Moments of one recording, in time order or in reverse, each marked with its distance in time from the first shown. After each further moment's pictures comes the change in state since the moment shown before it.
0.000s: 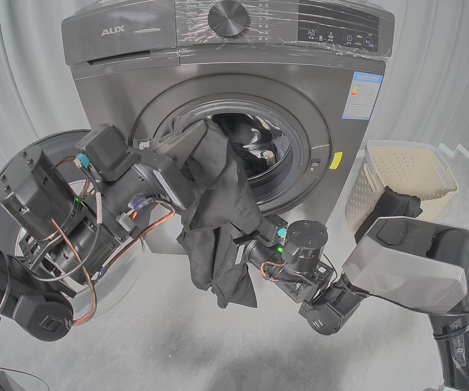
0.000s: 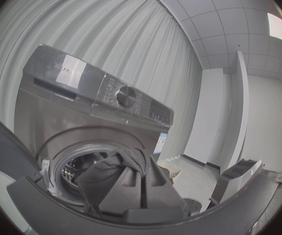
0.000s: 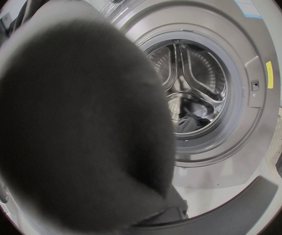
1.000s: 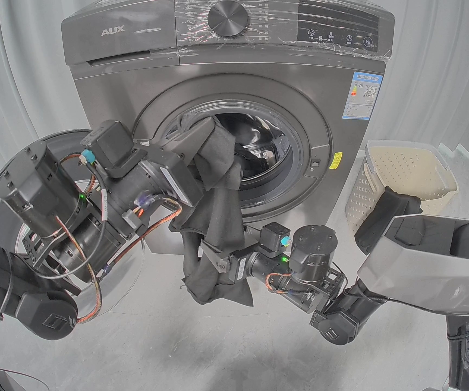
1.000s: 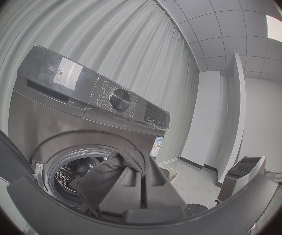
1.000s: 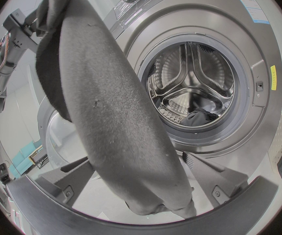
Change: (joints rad) left arm -0.017 0.010 -0.027 0.006 -0.008 0.002; right arm 0.039 -0.099 0.143 0.018 0.064 -0.001
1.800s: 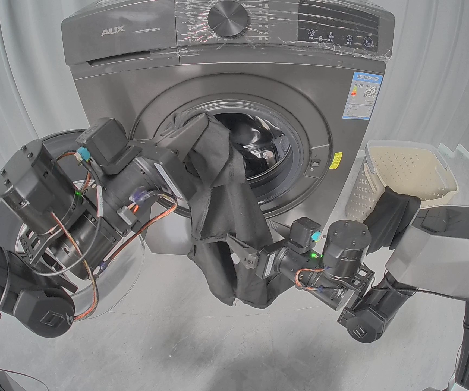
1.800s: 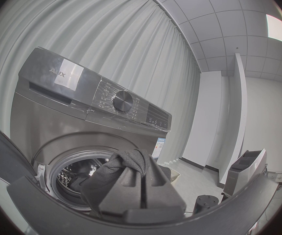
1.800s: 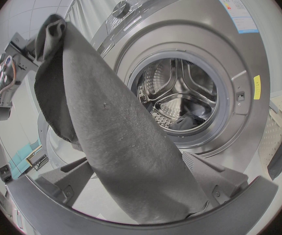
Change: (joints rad) left arm 0.016 -0.007 0.000 0.001 0.003 -0.002; right arm -0.067 -0.097 0.166 -0.079 0.020 0.001
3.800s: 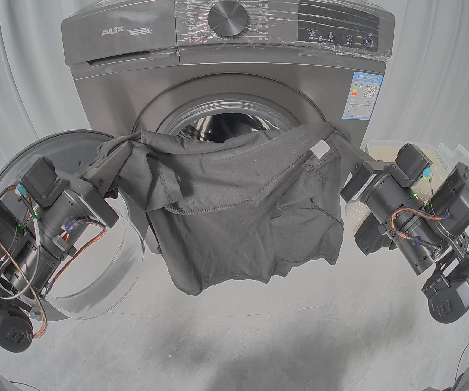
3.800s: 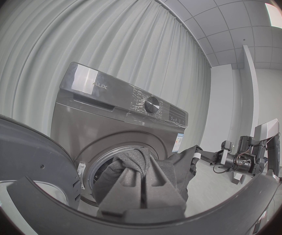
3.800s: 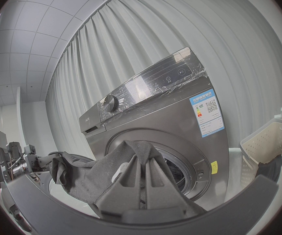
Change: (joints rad) left arm 0.198 -0.141 0.292 -0.125 -0.051 -0.009; right arm -0.083 -0.463 0.170 -0.068 -0.130 0.013
